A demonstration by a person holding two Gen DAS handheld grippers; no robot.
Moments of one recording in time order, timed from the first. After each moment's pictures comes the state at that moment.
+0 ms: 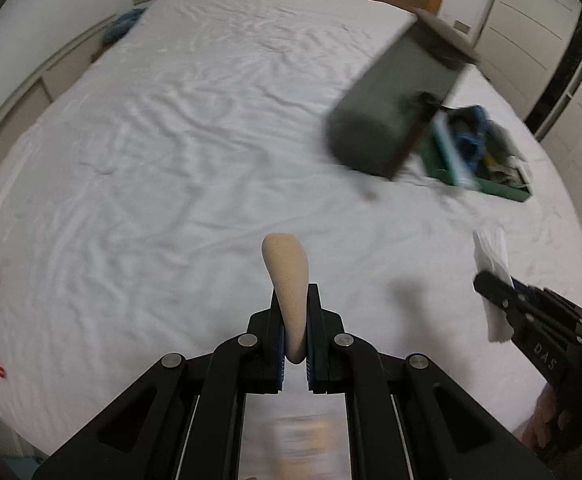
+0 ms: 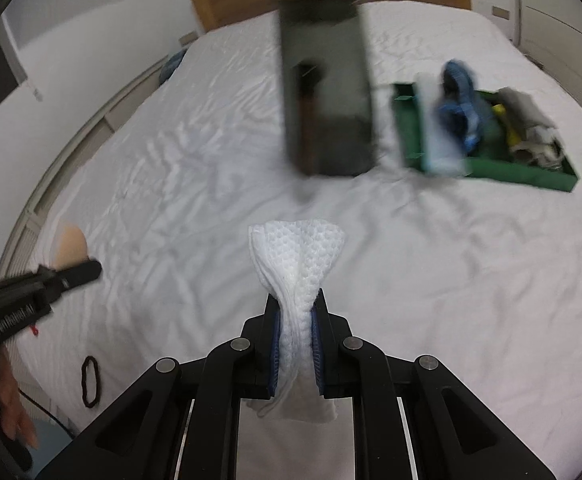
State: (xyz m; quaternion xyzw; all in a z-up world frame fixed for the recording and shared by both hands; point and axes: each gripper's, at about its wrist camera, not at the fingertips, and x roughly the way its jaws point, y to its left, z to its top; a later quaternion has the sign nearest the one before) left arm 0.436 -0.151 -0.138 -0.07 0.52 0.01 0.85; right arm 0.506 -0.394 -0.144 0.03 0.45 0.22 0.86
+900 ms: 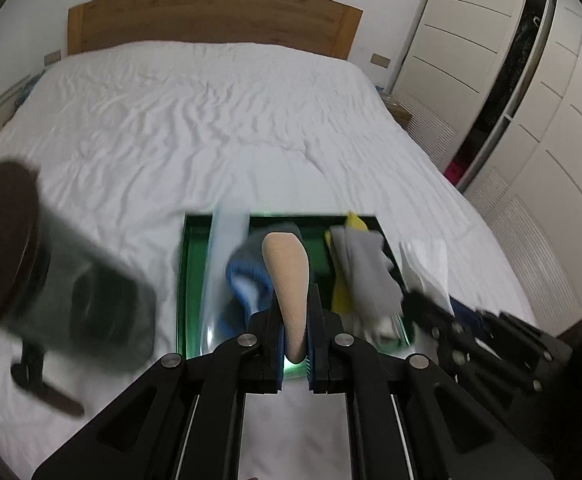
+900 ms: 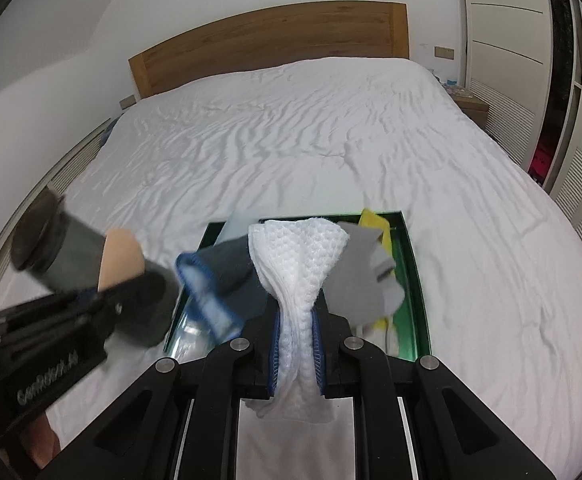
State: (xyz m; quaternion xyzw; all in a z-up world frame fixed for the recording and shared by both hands) left arm 0.670 -0.399 -0.096 -0.08 0.42 -0.09 0.90; right arm 0.698 -0.572 -0.085 0.02 0.38 0.15 0.91
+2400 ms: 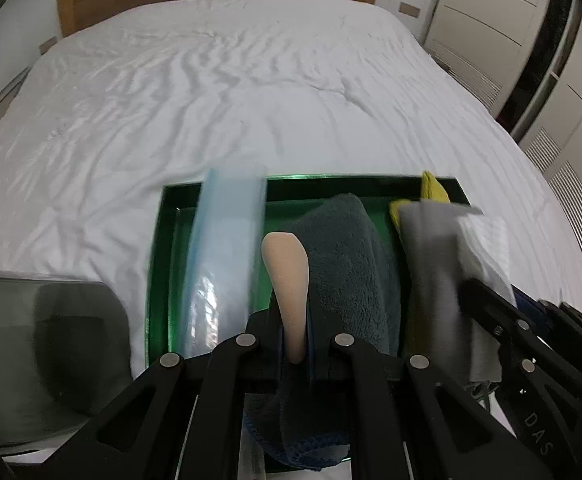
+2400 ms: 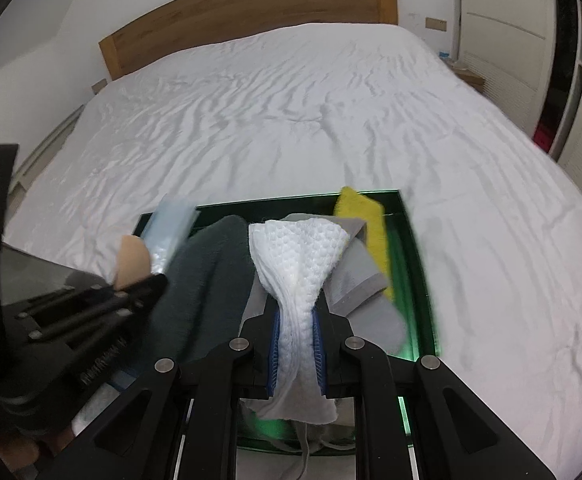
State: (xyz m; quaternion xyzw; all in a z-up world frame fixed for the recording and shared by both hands) left arm 0.753 -0.423 -0.201 -0.03 0.50 -0.05 0.86; right arm 0.843 -0.552 -0.179 0.03 0.42 0.14 0.90
